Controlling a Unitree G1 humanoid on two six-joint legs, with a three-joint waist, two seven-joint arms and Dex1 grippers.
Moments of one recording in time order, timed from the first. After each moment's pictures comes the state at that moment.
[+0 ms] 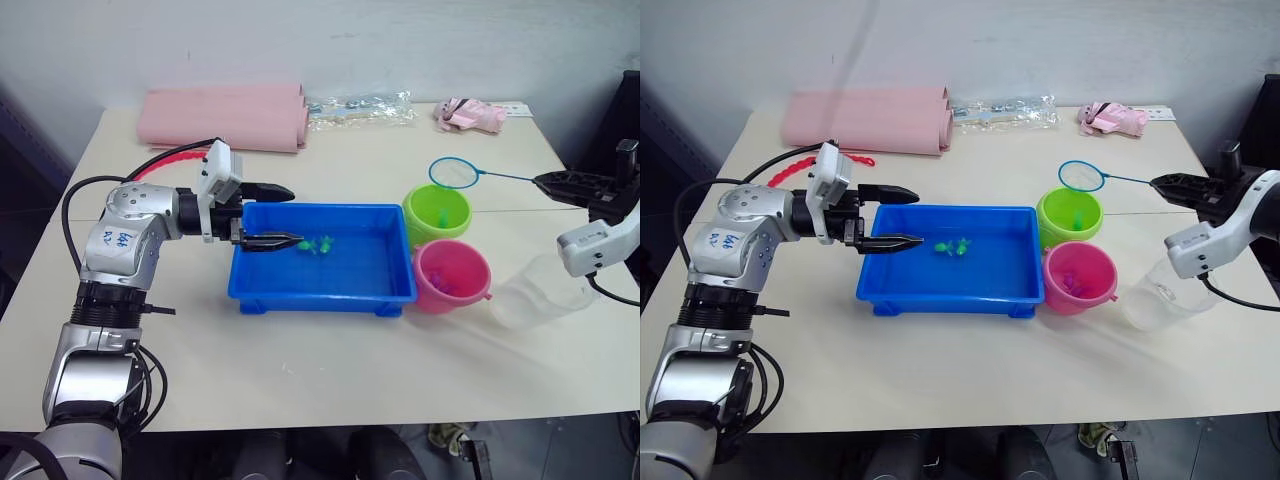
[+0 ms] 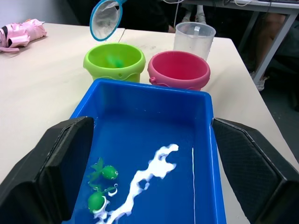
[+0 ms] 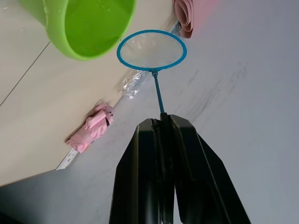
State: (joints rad) left arm -0.81 0.63 -0.04 0.21 -0.38 0.38 -1.21; right arm -0.53 -1.42 -0.01 0.28 -0.68 -0.92 0.31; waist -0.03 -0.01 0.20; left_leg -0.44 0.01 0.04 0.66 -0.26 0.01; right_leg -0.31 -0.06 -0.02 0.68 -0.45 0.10
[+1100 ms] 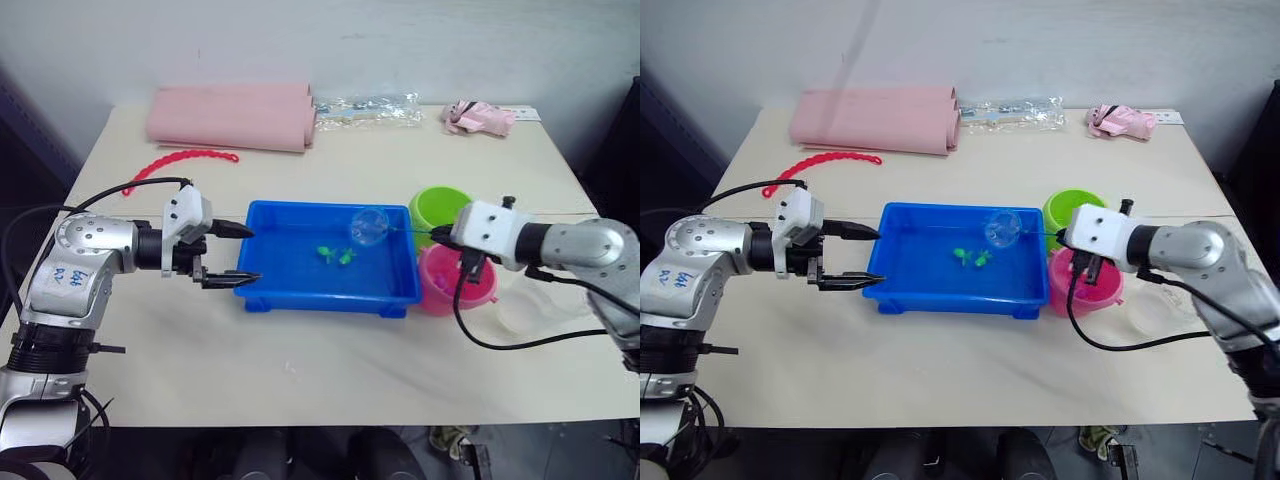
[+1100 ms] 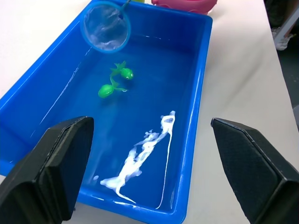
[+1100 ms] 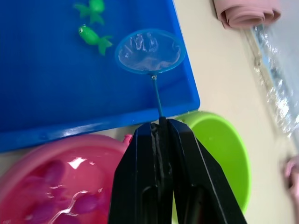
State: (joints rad) left arm -0.56 0.84 0.01 0.00 -0.37 0.43 -1.19; right arm -0.54 -1.03 0.24 -0.11 0.06 0.14 0.84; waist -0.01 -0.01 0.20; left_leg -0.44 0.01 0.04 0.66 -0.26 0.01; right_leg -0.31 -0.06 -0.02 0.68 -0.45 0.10
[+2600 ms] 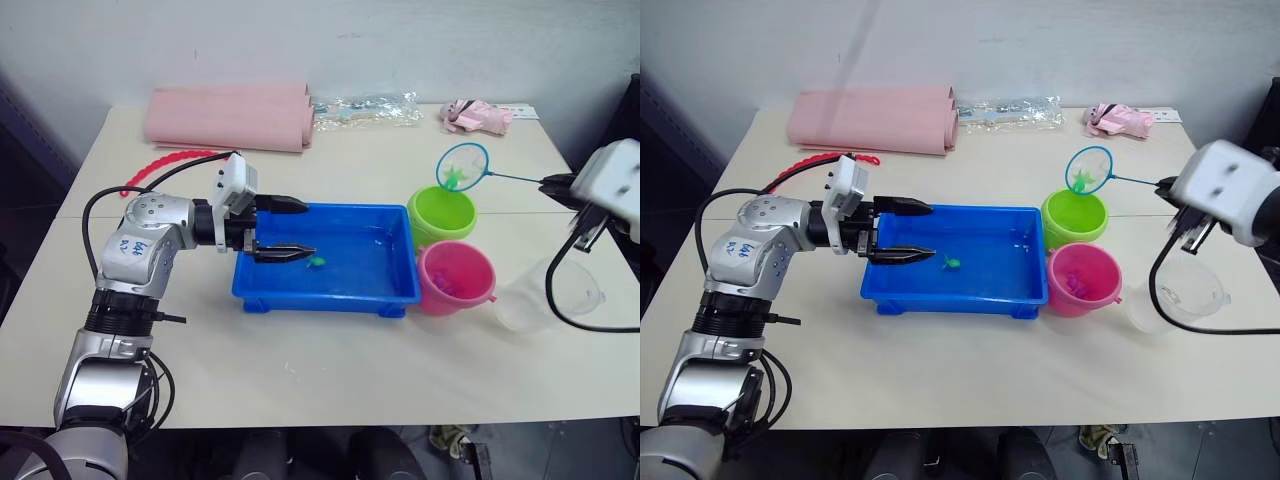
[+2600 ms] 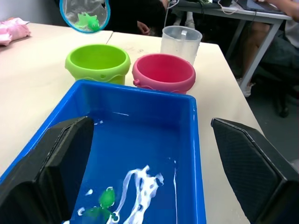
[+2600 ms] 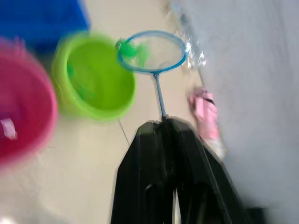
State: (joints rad) left arm -0.79 0.58 -0.06 0.18 -0.40 0.40 -1.21; right arm -0.27 -1.35 -0.20 -0.17 -0.09 -0.05 0.82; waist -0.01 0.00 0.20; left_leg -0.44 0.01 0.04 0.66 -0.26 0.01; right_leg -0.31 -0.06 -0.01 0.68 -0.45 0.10
